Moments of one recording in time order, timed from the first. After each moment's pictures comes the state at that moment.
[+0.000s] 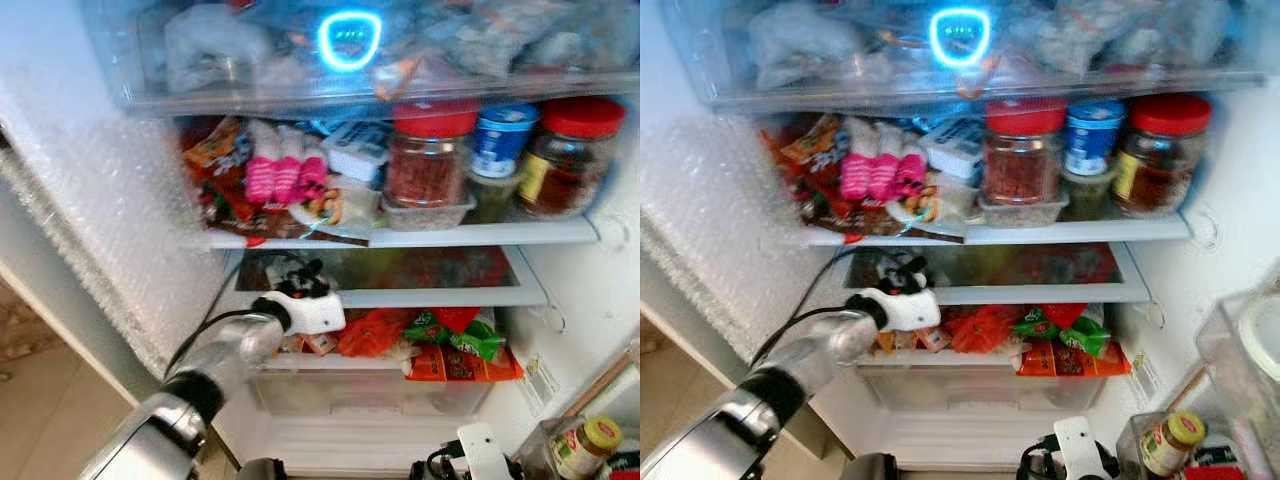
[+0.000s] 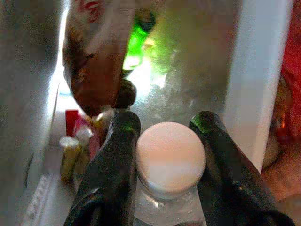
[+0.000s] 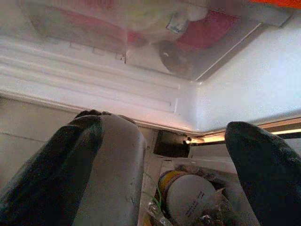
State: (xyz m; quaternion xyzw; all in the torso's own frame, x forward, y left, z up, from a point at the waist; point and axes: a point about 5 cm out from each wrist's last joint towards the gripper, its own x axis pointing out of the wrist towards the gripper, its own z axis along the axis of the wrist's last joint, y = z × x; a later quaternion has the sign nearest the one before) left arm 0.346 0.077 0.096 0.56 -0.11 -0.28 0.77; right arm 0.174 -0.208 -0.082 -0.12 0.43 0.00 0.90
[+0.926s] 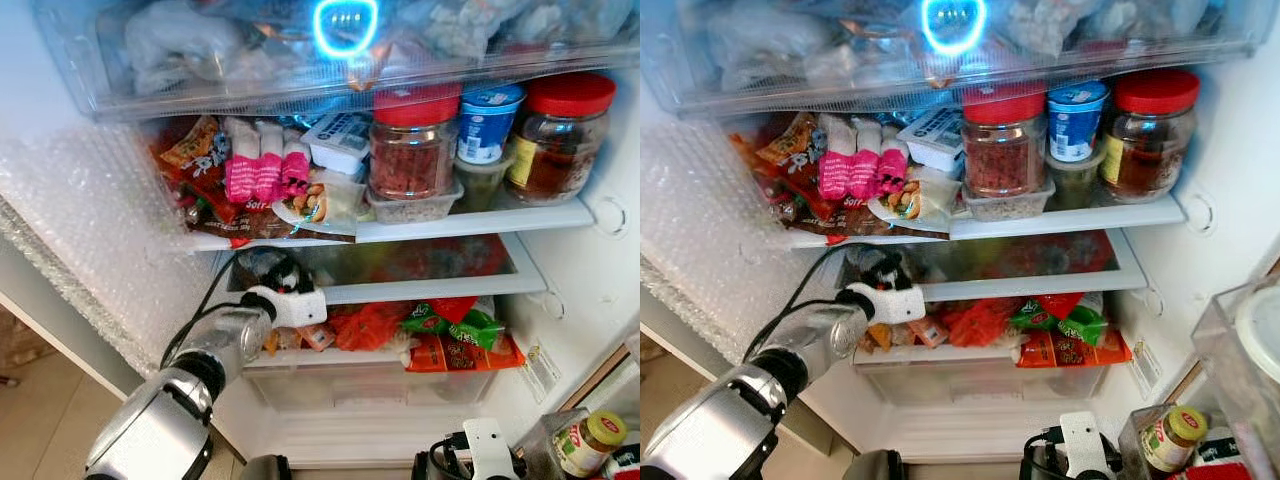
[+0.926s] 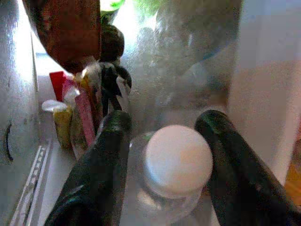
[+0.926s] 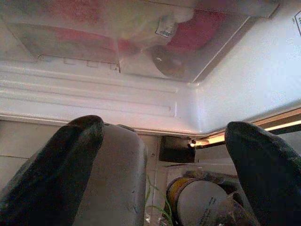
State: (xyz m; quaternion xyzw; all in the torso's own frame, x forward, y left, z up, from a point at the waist) left arm 0.366 0.102 0.094 0.61 -0.04 -0.21 0.76; right arm 0.178 -0.207 -0.077 -0.10 0.39 -0.03 0.91
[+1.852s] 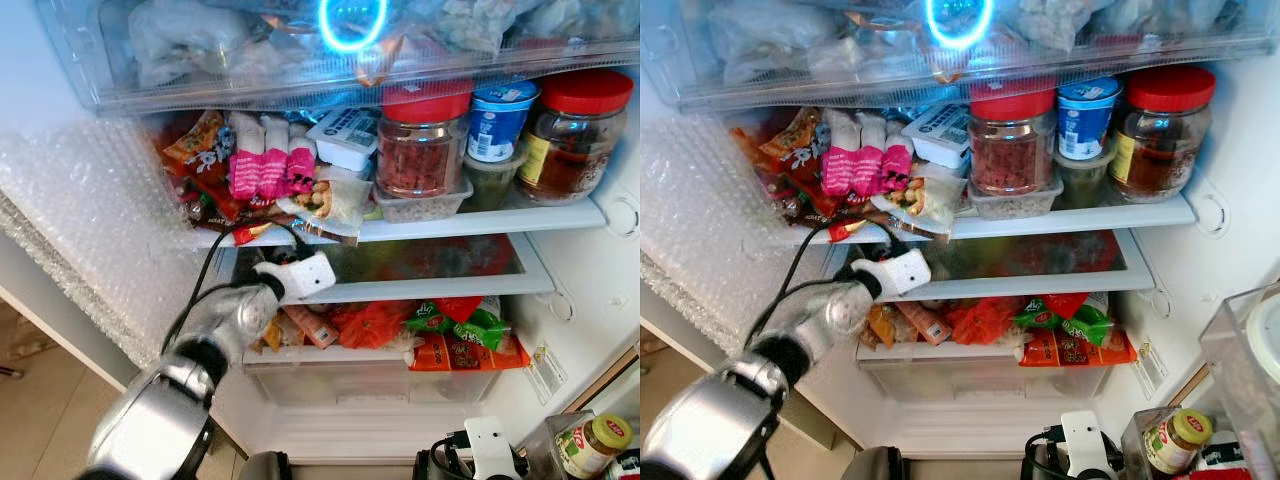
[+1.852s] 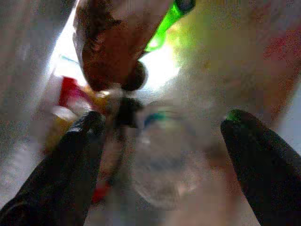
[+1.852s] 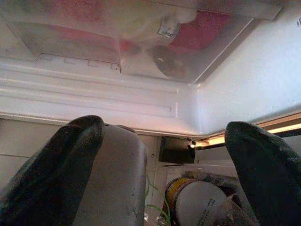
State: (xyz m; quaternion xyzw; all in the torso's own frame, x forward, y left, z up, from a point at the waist) left arm 0.366 0.091 0.120 0.42 -0.09 -0.23 0.87; right arm 0.179 -0.209 -0.076 -0.10 0.39 -0.03 0.91
